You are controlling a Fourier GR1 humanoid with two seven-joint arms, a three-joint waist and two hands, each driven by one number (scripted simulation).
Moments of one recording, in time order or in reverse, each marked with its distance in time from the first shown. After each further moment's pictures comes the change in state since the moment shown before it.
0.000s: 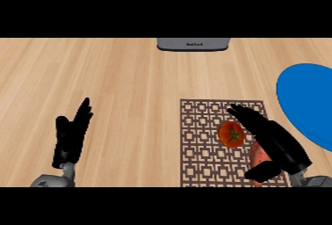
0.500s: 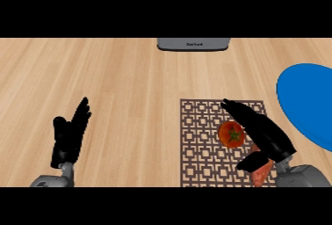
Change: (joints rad) left arm 0.006 -0.036 0.054 -0.005 -0.043 -0.043 -0.006; right arm -0.062 0.122 -0.054 0.117 0.099 0.052 -0.041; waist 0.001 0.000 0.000
